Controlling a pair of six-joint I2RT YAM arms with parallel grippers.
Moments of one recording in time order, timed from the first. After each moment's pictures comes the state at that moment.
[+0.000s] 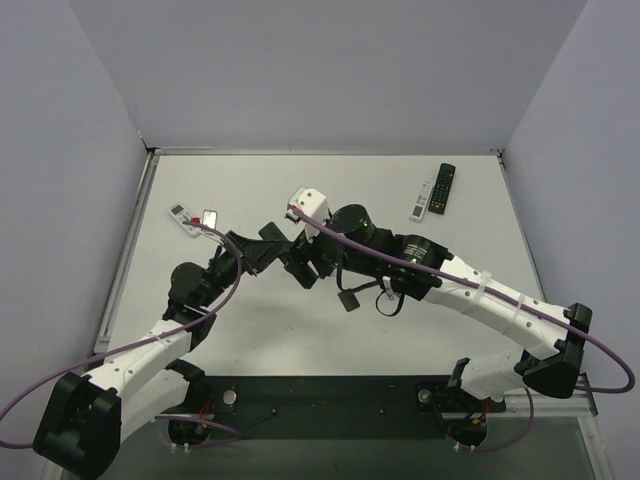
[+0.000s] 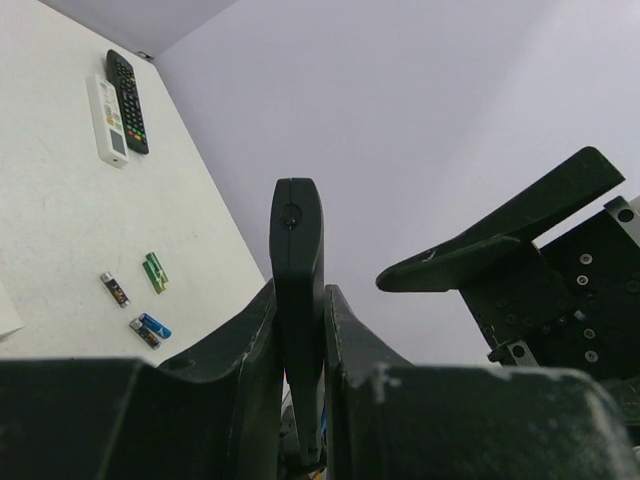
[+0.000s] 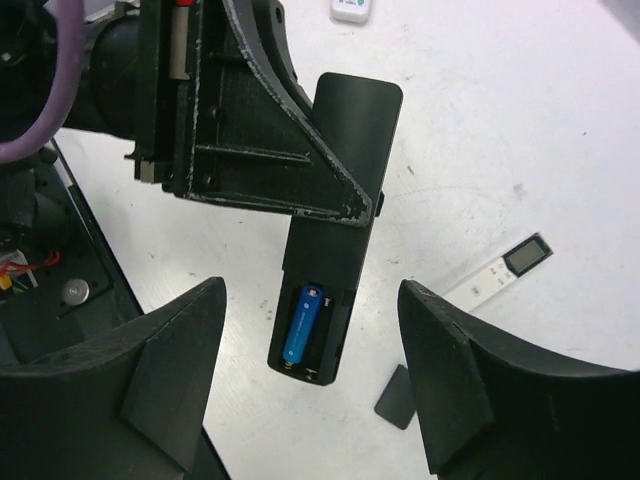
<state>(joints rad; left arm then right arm) -0.44 0.94 0.32 0.87 0.35 -1.22 1.07 1.38 1.40 -0.49 0.07 0.06</state>
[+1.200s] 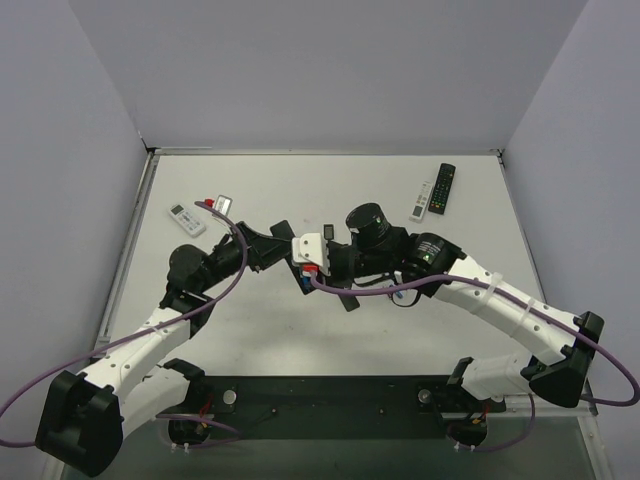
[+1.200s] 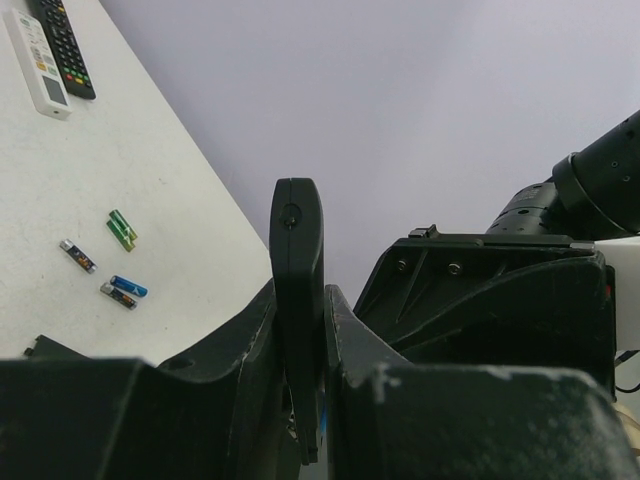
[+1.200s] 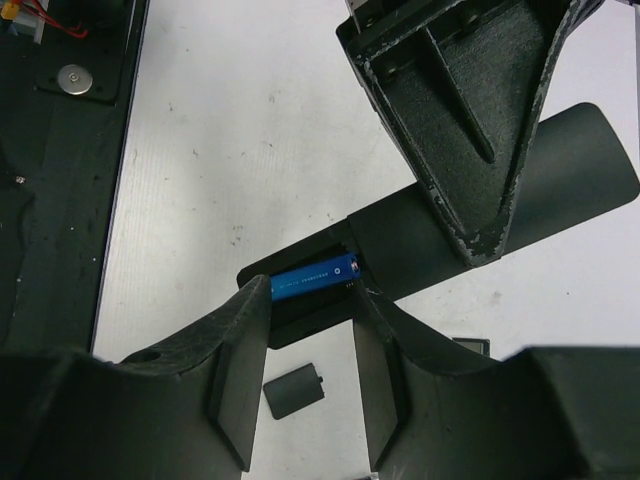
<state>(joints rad) -0.42 0.98 0.48 0.75 0.59 -1.17 0.96 1.30 1.31 -0.59 -0.42 -0.64</state>
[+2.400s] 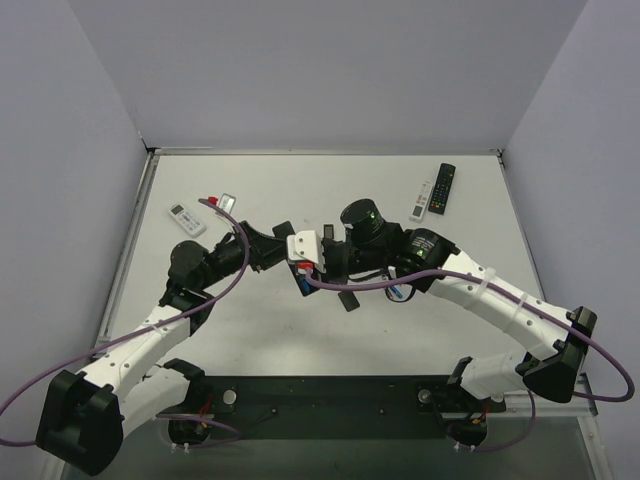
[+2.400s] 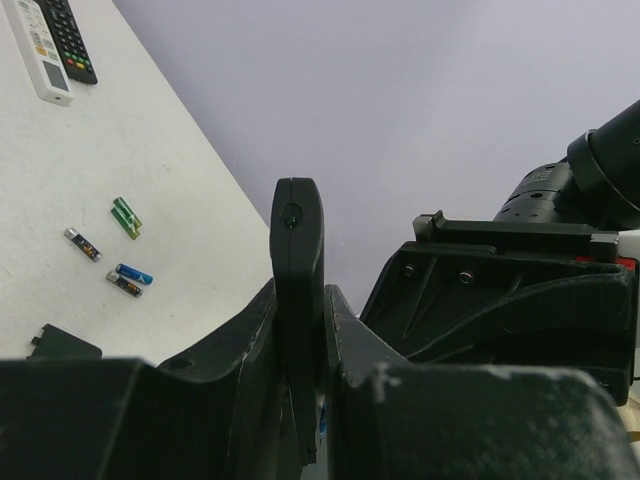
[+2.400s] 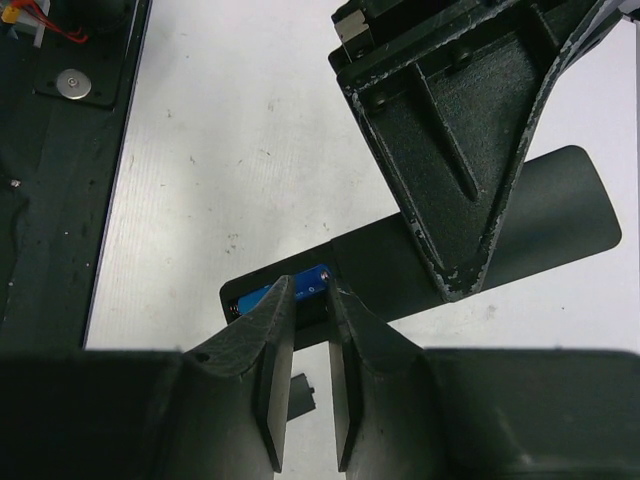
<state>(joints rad) -0.42 0.98 0.51 0.70 0.63 -1.14 0.96 1.34 1.35 -0.60 -0.44 -0.66</state>
